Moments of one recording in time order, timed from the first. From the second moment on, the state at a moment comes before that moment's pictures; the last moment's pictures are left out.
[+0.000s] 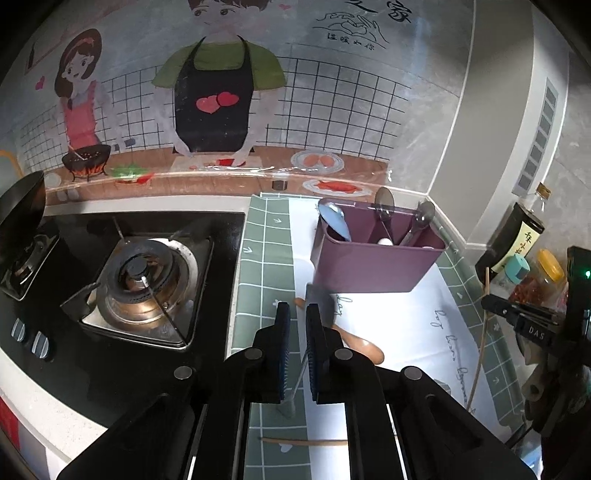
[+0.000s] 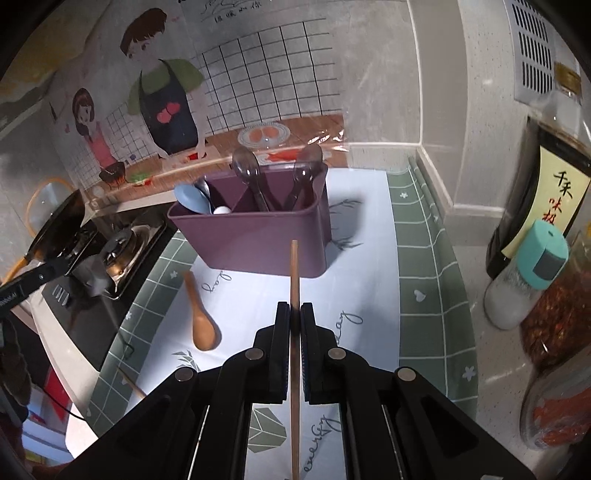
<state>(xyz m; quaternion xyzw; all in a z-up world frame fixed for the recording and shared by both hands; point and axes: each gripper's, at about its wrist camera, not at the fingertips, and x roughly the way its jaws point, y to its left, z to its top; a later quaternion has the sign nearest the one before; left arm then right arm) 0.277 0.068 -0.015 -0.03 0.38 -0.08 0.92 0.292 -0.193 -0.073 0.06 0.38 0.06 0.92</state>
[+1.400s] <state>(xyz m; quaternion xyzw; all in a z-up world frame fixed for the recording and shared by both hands) 0.425 0.041 -0.153 0.00 0.50 -0.04 0.86 0.292 -0.206 -0.101 0.08 0.41 0.03 0.91</state>
